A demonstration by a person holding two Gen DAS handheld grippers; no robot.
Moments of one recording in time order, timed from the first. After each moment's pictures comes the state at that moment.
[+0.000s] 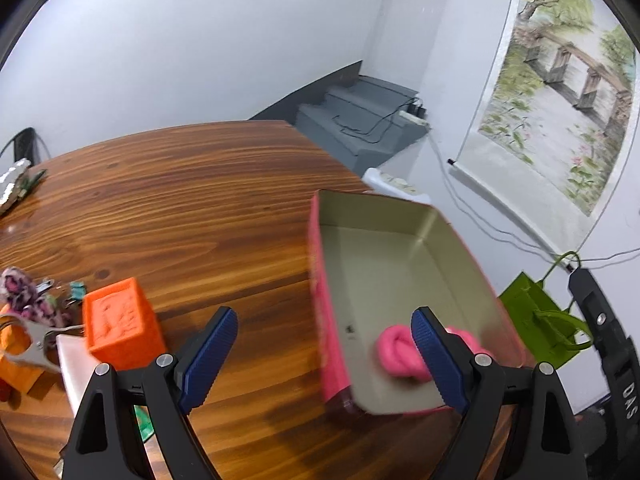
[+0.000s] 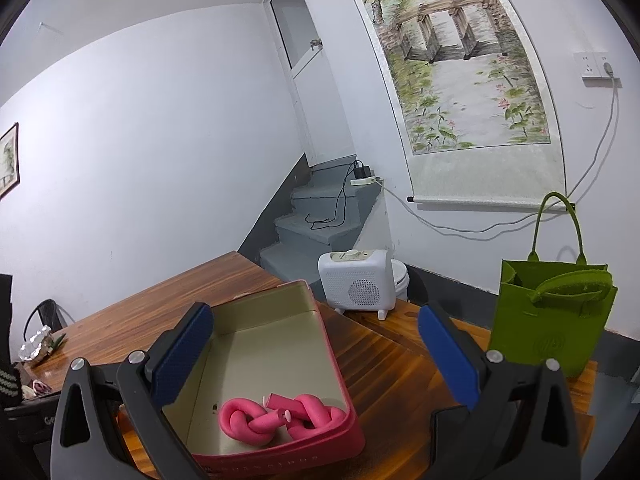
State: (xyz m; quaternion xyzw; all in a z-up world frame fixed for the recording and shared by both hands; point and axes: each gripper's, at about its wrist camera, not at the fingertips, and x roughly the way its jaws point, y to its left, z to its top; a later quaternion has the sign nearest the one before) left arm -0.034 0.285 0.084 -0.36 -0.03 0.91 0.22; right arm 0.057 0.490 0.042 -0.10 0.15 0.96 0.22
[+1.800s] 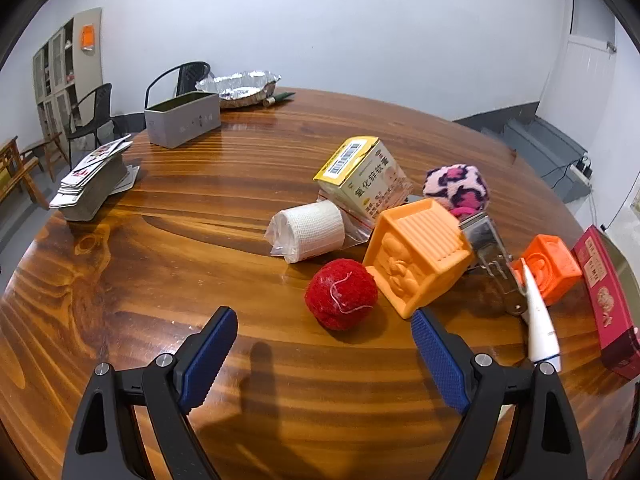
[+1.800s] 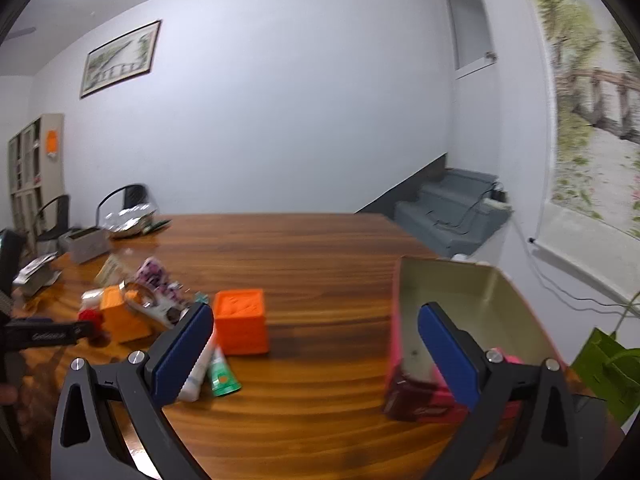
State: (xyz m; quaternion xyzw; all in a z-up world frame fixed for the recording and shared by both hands) left arm -0.016 -0.026 0.018 -0.39 -0.10 0.91 -0.05; right arm 0.037 0.289 0.024 -0.17 -0.03 0.99 0.00
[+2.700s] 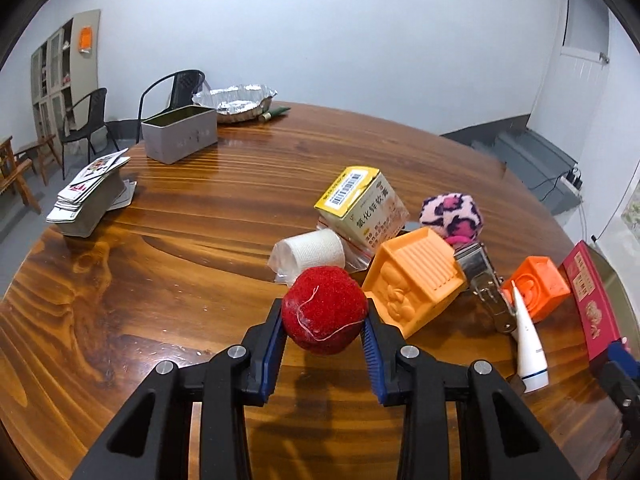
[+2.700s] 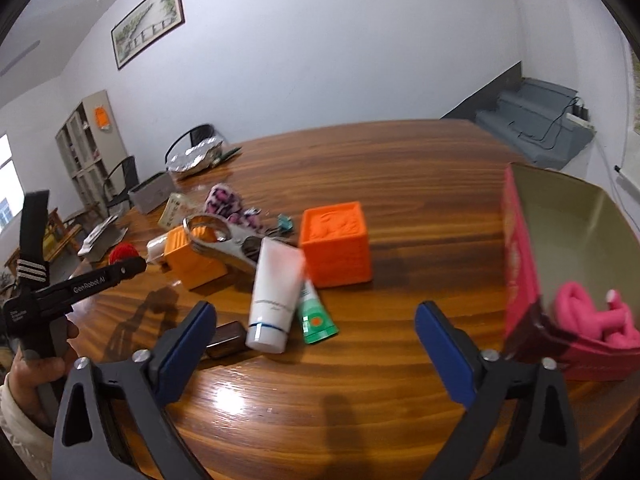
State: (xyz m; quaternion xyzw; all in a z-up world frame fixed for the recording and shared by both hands) left arm -0.007 -0.035 0.034 -0.36 -0.12 0.92 -0.03; right arm -0.011 0.262 -0.010 -0.33 0.03 0.93 -0.15
